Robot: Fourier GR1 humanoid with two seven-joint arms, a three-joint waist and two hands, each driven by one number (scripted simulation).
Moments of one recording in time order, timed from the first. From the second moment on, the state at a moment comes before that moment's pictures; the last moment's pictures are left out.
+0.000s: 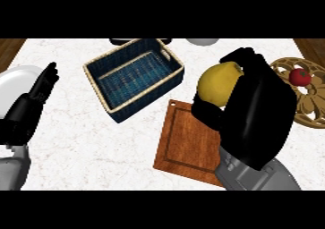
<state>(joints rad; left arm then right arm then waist) -0.18 0.34 0.06 -1.56 -0.08 -0.06 0.01 -0.63 -0.04 0.41 -1.89 1.41 0.05 1.21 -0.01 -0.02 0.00</state>
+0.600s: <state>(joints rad) -0.24 0.31 0.03 -1.54 -0.10 -0.07 0.01 -1.19 -0.01 0.22 -1.59 1.23 0.11 1.21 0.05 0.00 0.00</state>
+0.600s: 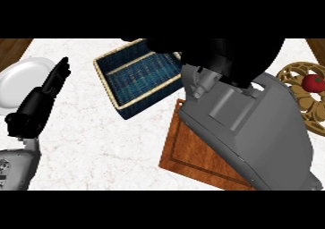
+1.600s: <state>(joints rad) -0.29 0.31 0.02 -1.51 -0.11 -0.09 0.00 -1.59 -0.01 -0.05 -0.82 0.98 0.02 1.19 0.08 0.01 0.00</state>
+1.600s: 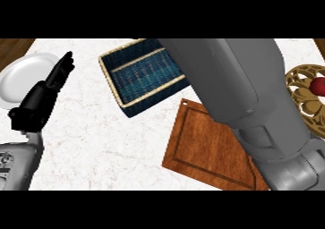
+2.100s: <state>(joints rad) -0.28 0.30 0.03 -1.50 -0.11 -0.08 -0.02 -1.73 -0.01 -0.07 -0.50 0.95 0.08 1.18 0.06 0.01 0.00</state>
